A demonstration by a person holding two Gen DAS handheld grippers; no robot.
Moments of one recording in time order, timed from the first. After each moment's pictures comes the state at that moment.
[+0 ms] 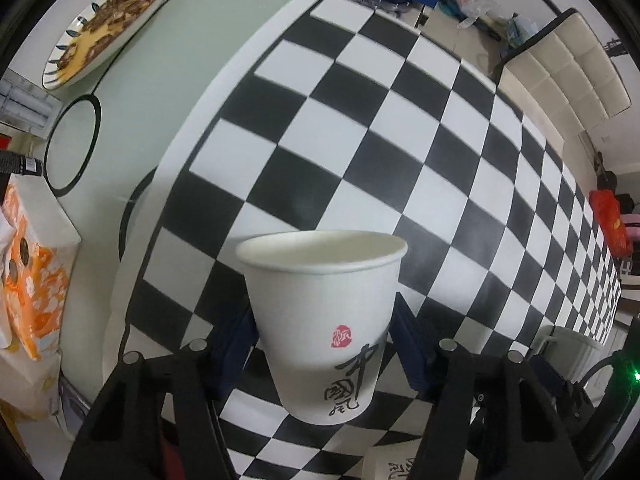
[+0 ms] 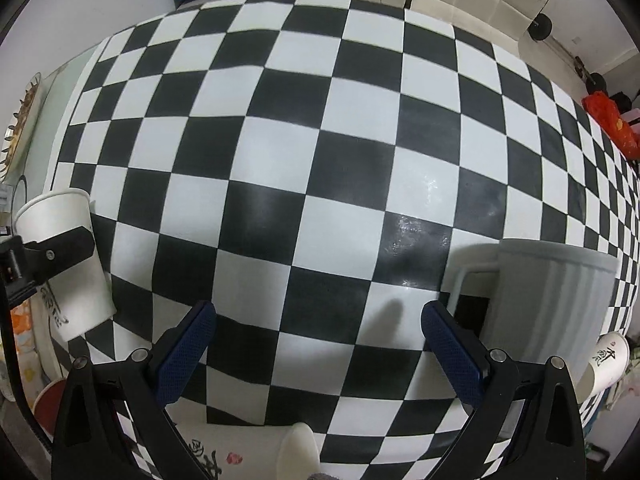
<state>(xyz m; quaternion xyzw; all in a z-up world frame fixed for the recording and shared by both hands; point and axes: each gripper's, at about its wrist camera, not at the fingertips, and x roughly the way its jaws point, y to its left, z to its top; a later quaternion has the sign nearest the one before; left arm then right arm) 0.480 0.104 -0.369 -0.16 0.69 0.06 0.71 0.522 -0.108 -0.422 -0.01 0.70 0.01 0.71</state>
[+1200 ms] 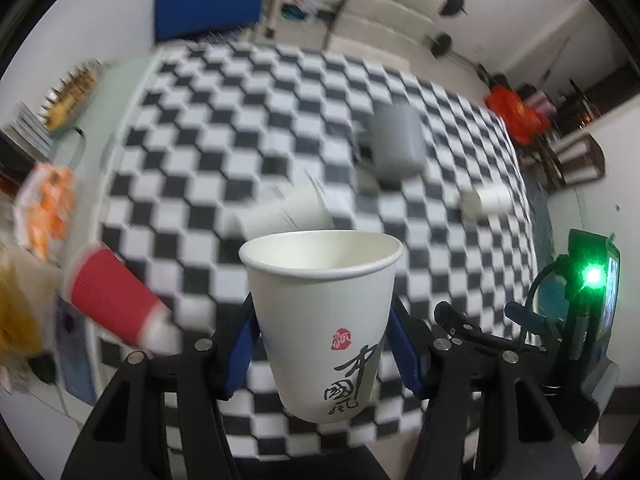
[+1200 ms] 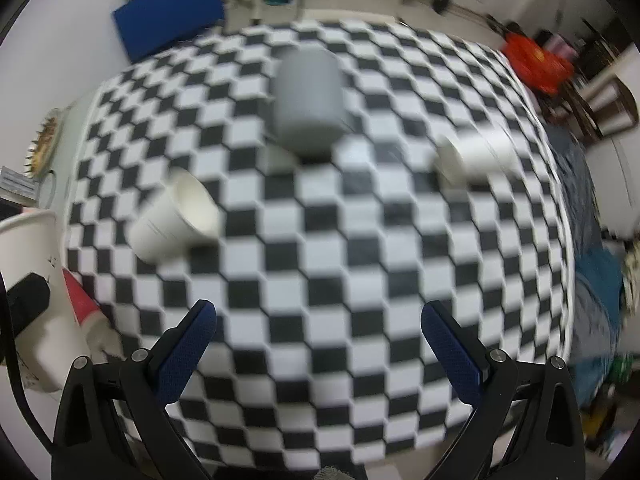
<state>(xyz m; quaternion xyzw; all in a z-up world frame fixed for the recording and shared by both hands) 0.272 -0.028 -0.234 -0.06 0.64 -0.16 0.75 0.248 -0.217 -0.284 0.07 0.65 -0.12 0.75</state>
